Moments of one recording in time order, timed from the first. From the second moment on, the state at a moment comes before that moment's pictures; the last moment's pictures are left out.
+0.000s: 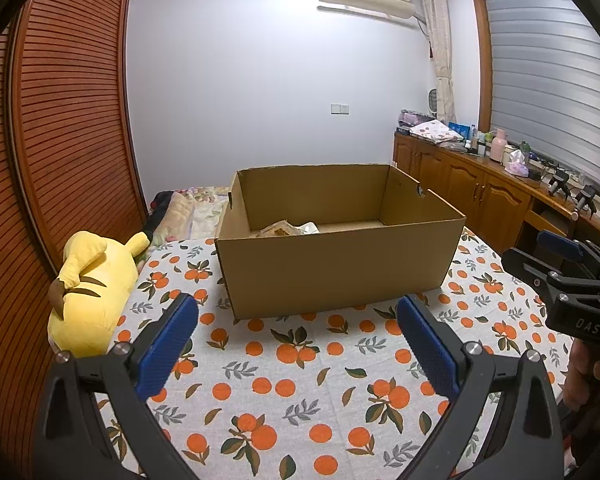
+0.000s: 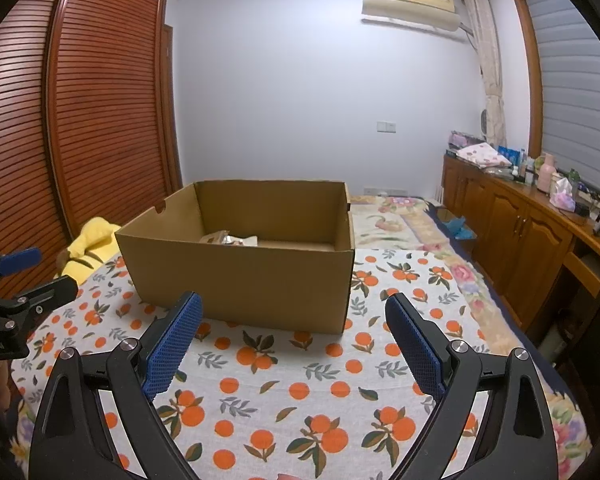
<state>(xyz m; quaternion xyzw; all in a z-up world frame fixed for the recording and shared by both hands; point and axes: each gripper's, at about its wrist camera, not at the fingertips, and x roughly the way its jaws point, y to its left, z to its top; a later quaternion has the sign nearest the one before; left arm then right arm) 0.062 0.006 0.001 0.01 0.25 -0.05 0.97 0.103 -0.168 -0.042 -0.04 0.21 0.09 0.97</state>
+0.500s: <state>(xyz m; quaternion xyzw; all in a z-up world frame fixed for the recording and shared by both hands) 0.062 0.005 0.001 0.02 0.25 -0.05 0.97 0.103 -0.167 -0.043 -0.04 0.21 0.09 0.97</state>
